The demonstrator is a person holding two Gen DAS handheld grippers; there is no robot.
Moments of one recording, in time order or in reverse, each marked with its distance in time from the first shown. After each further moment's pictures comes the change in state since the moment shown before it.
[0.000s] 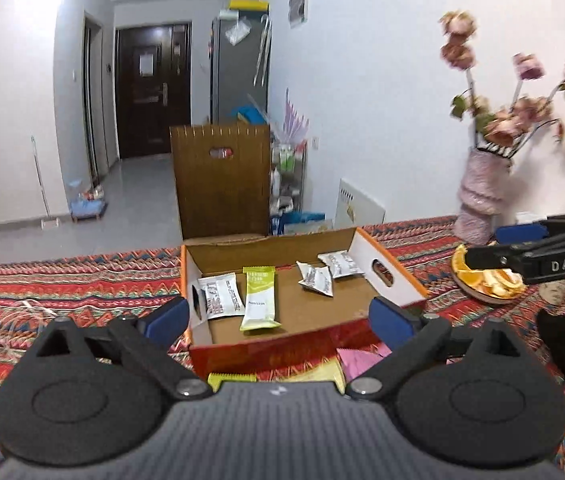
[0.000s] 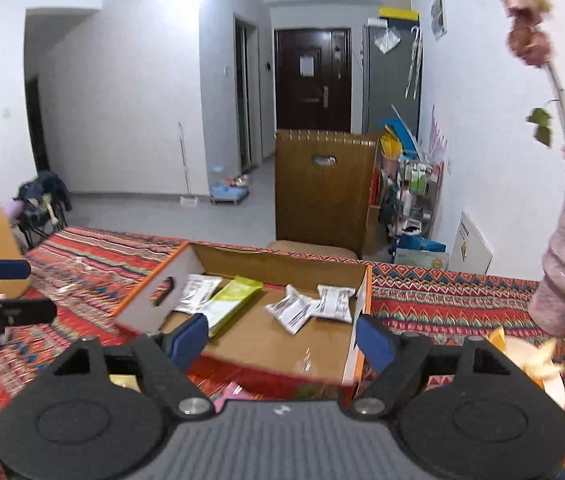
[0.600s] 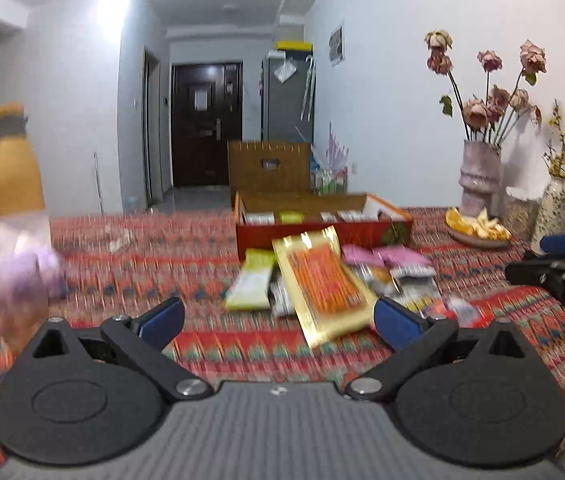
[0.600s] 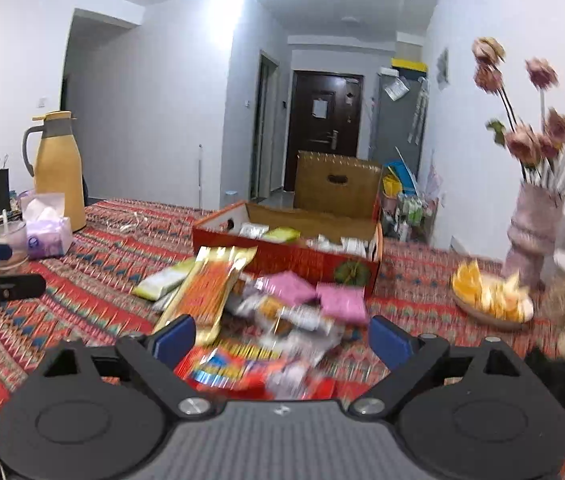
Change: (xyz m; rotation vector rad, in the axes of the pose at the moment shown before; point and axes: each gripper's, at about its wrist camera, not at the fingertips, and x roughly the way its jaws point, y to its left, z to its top) left arm -0.155 -0.052 -0.195 -0.061 -0.107 0.146; right arm -0.151 0.088 -0.198 -0.094 -0.121 -0.032
